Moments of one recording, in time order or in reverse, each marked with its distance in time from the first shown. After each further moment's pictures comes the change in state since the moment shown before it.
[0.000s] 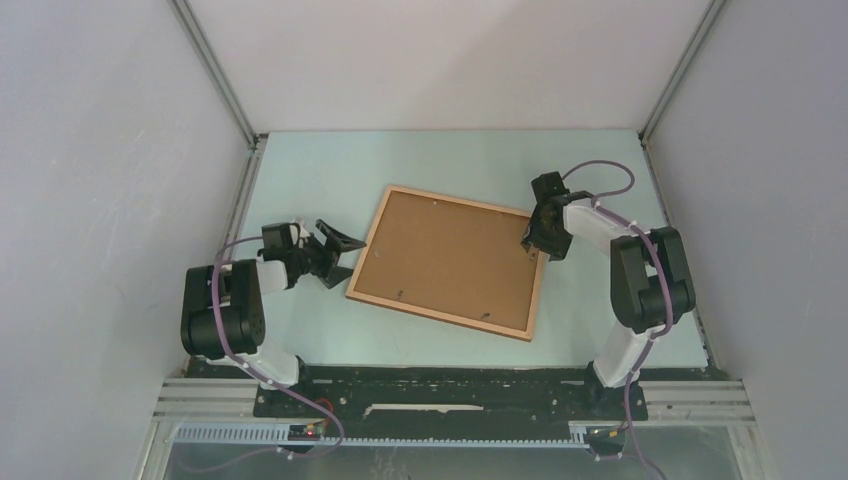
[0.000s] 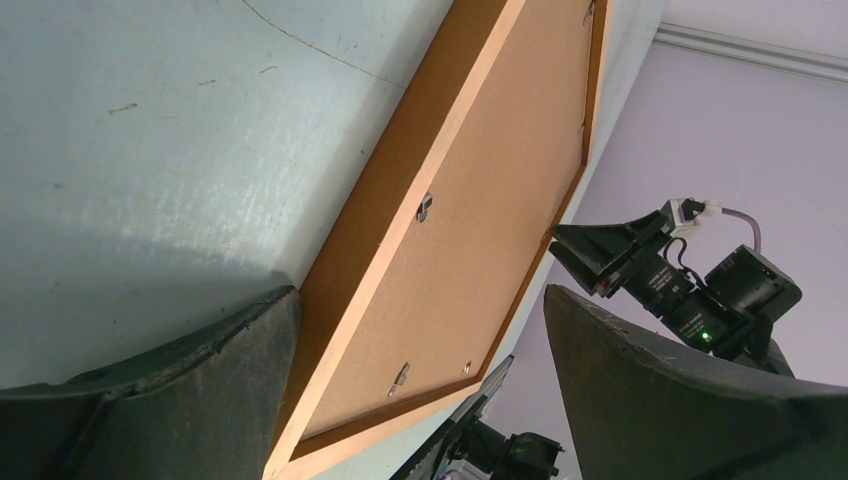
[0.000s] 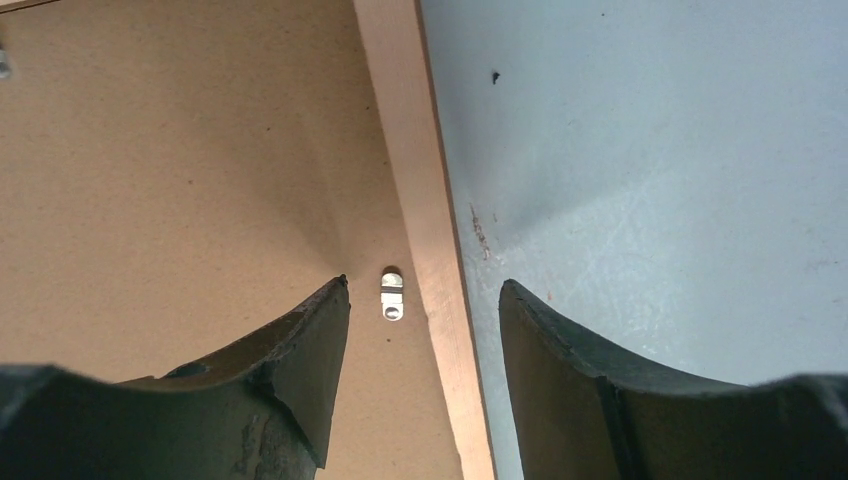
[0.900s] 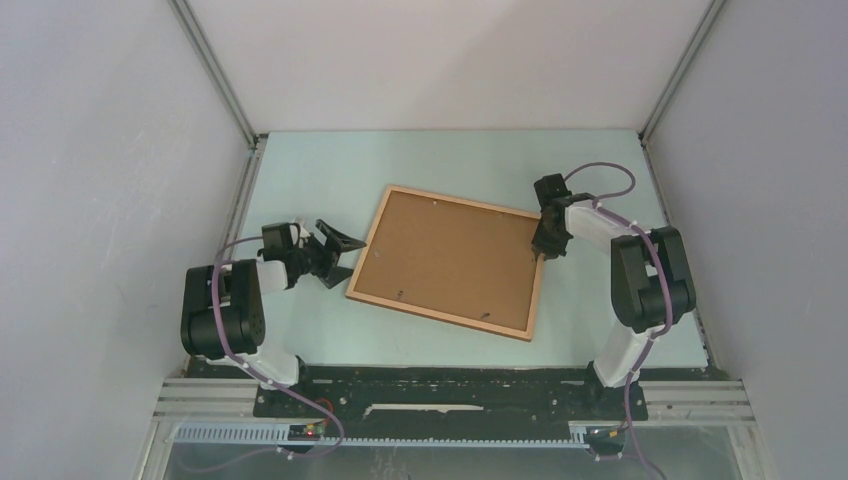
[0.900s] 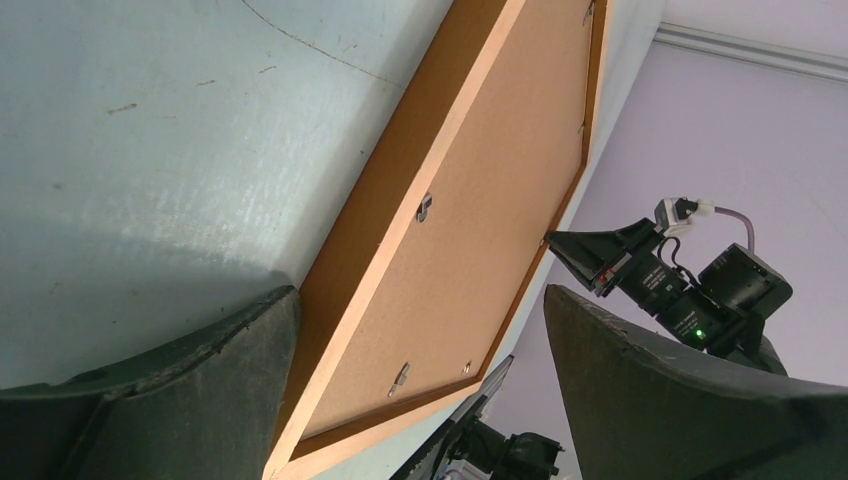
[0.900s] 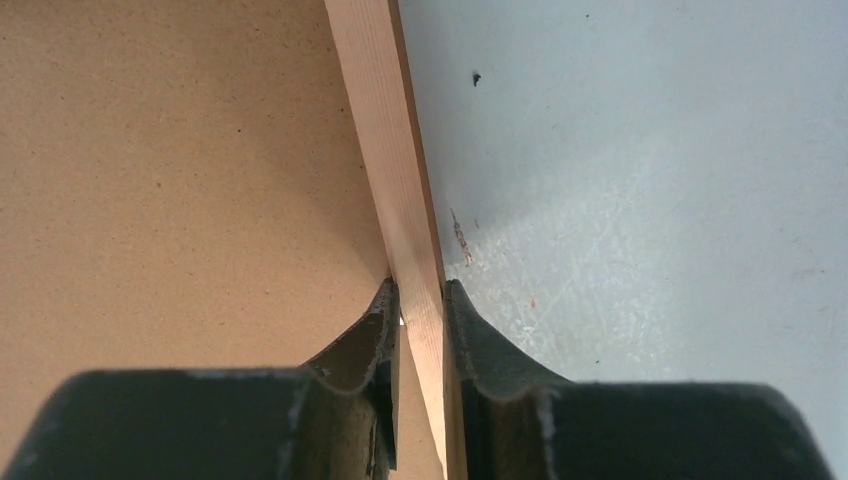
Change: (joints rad) left arm 0.000 0.000 0.000 0.000 0.000 0.000; right arm -0.004 0.009 -0.020 0.013 -0.006 -0.023
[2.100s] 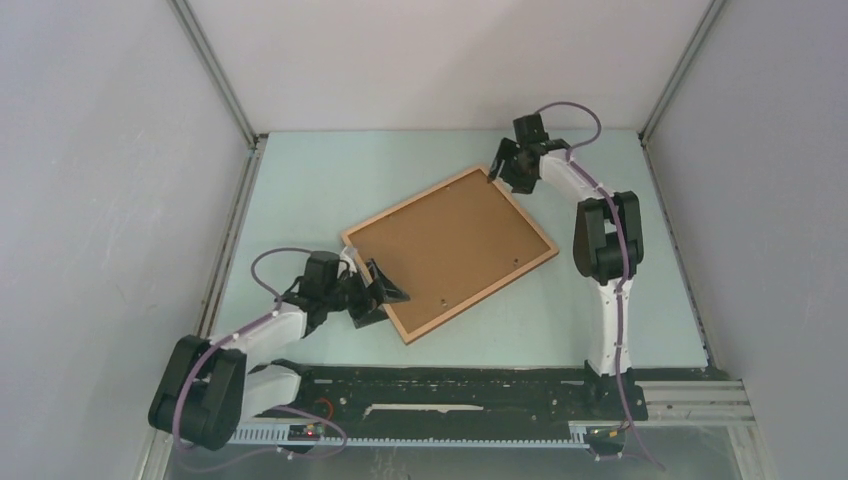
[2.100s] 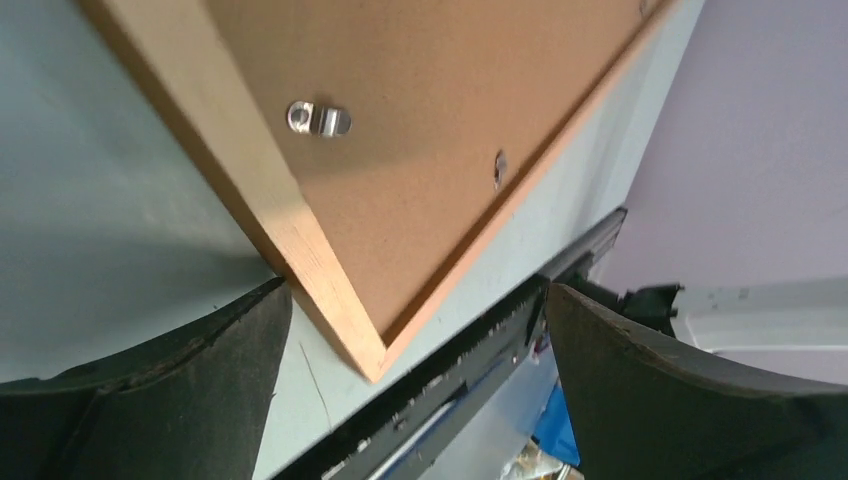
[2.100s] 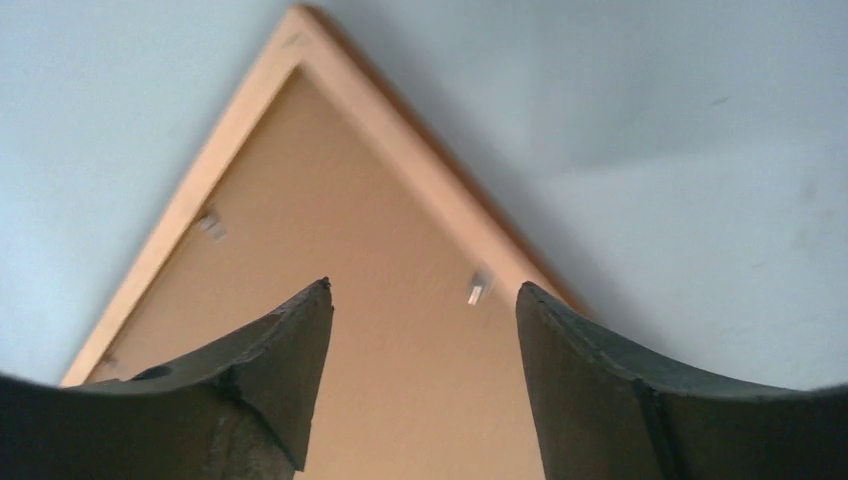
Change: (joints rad) left arm -0.425 -0.406 -0.221 -0.153 -0.179 -0.004; right arm -0.014 0.442 0.680 0.087 -0.201 -0.043
